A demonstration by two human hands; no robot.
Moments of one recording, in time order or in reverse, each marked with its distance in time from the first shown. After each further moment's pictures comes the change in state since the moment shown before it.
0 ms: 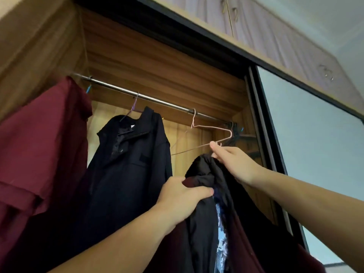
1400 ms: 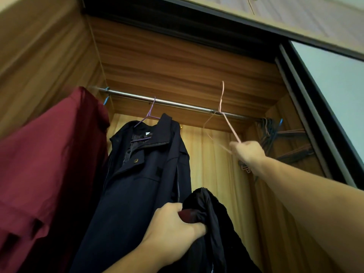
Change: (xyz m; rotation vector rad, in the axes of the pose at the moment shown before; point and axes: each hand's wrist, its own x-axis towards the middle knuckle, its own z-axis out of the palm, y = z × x) left_hand 0.036 -0.071 -0.036 0.345 0.145 0.023; right_hand 0.150 0.086 0.044 0.201 0.356 0.275
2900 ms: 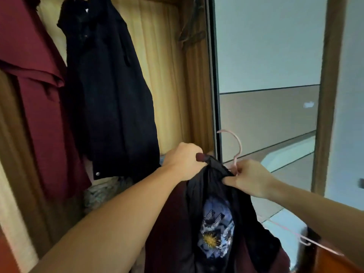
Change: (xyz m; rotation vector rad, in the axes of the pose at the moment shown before) left_hand -0.340 0.117 0.054 0.500 -0.615 0.096; right_hand -0.533 0.023 -0.278 -0.624 -0.542 0.399
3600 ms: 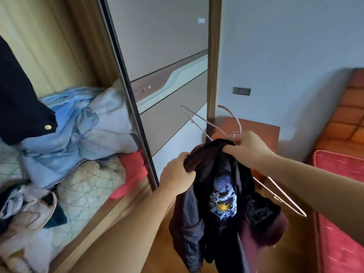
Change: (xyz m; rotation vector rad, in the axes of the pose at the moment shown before) left_hand -0.197 0.109 0.235 -0.540 -0.400 0.076; right_hand -0.258 0.117 -0.005 0.088 0.235 0.529
